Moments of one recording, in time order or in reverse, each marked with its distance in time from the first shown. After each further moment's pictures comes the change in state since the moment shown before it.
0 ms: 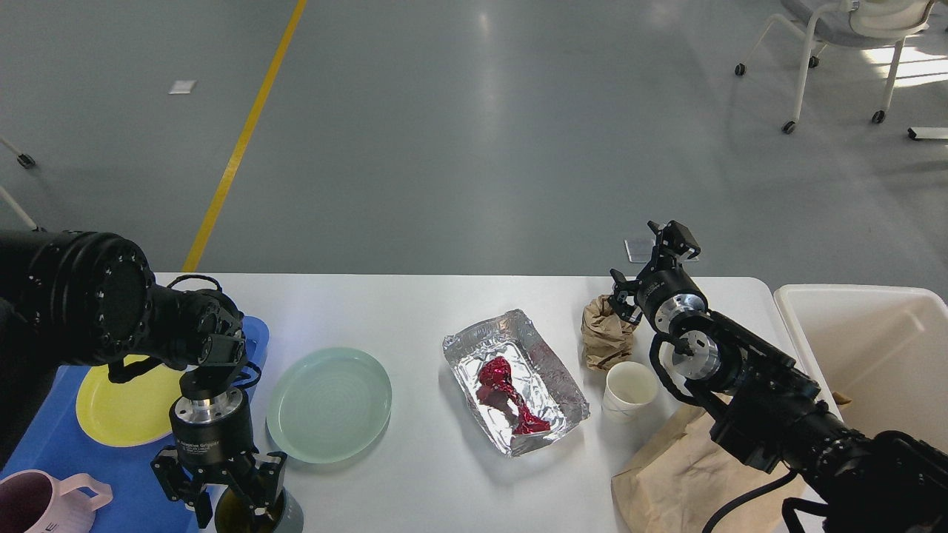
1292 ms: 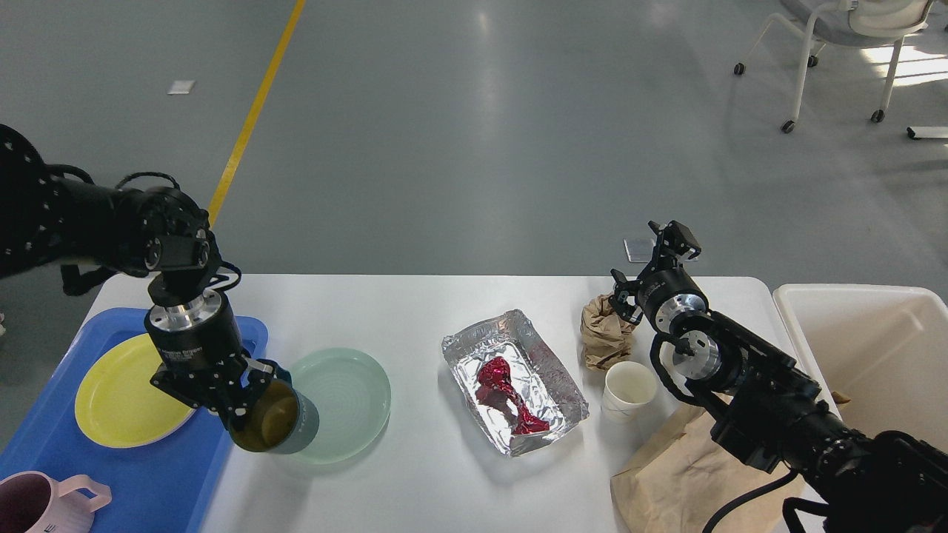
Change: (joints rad) left arm -0.321 0.178 -0.067 -0.080 0.010 0.000 0.005; right arm 0.000 -0.001 0.000 0.000 0.000 0.000 0.000
